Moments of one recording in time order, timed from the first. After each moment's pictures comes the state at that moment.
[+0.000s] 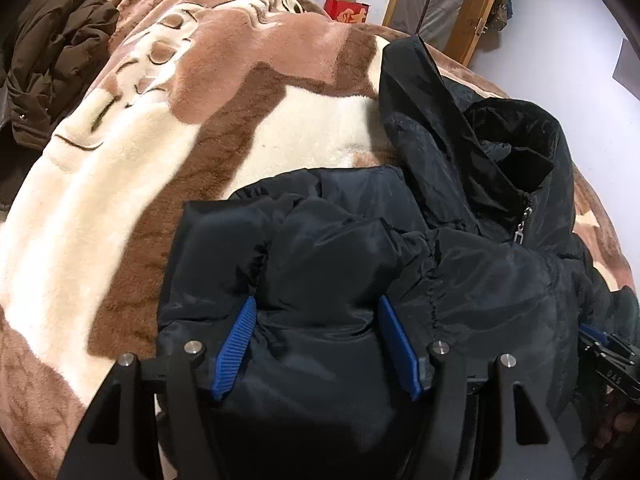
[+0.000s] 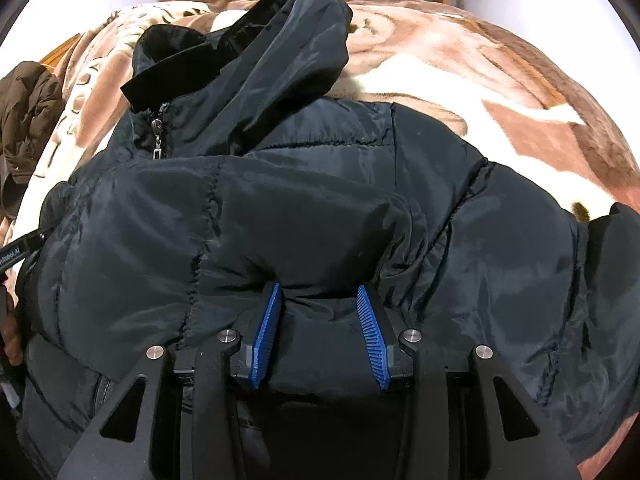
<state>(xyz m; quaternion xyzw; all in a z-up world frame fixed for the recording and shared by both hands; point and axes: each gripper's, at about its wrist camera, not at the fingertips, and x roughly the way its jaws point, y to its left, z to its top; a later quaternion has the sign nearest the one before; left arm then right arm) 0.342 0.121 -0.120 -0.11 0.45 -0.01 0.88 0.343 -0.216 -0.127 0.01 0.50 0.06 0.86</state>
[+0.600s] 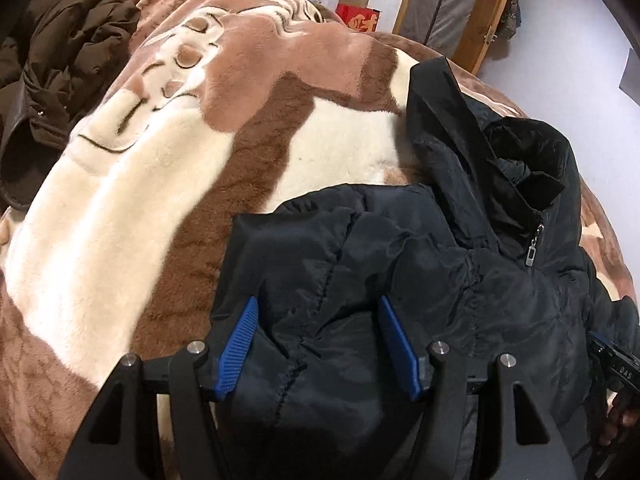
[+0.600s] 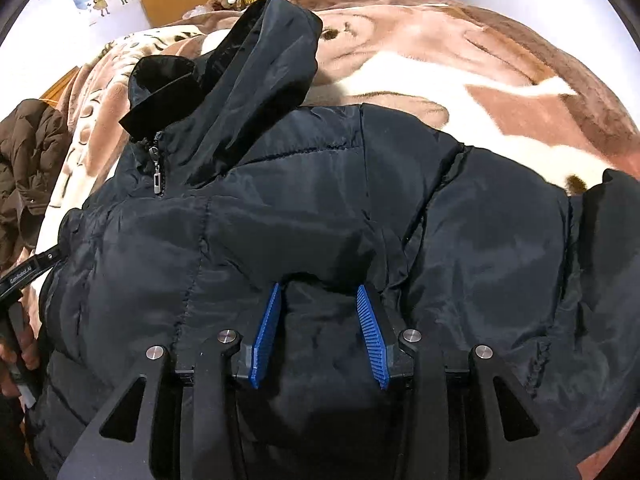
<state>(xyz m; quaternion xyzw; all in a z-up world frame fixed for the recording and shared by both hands) 0.342 0.154 -0.110 -0.11 0.45 0.01 0.89 0.338 -0.240 -0.112 0.06 0.49 0.06 0.87</state>
